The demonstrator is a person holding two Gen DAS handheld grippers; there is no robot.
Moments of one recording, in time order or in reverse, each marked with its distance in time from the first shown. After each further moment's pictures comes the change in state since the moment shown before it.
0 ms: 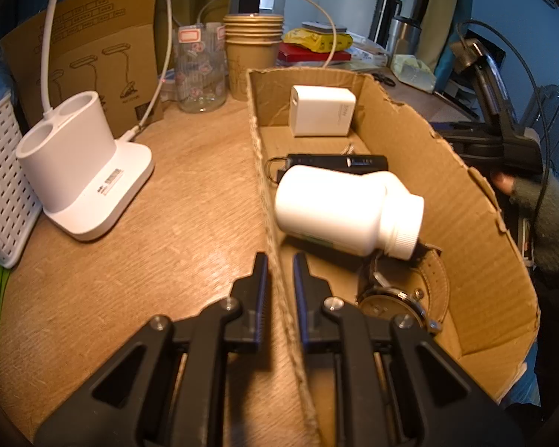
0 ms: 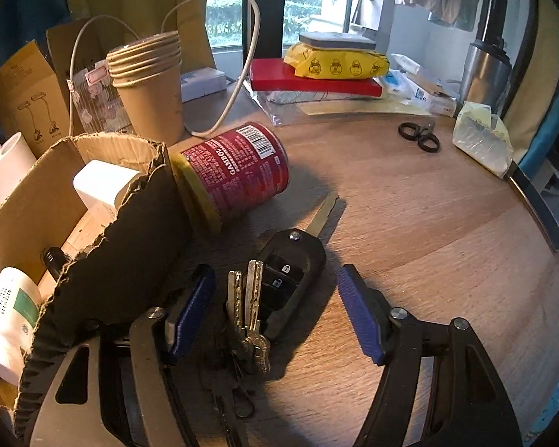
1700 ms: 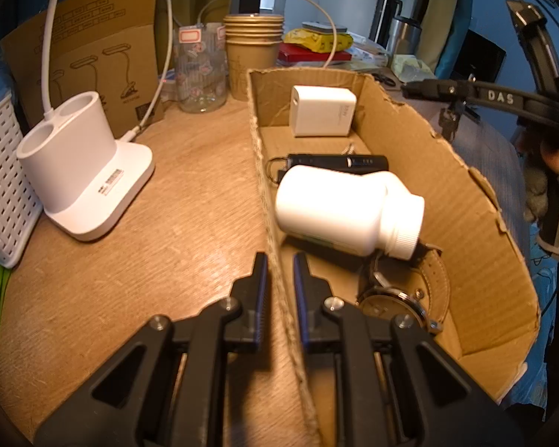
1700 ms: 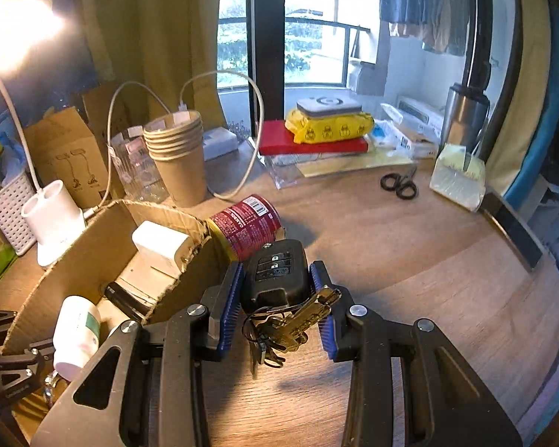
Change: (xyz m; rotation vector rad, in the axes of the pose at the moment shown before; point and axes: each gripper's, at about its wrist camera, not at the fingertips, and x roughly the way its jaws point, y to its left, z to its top) left arm 0.000 0.000 0.000 0.000 0.000 -0.001; right arm -0.076 -0.005 0.014 0.018 -0.153 0.037
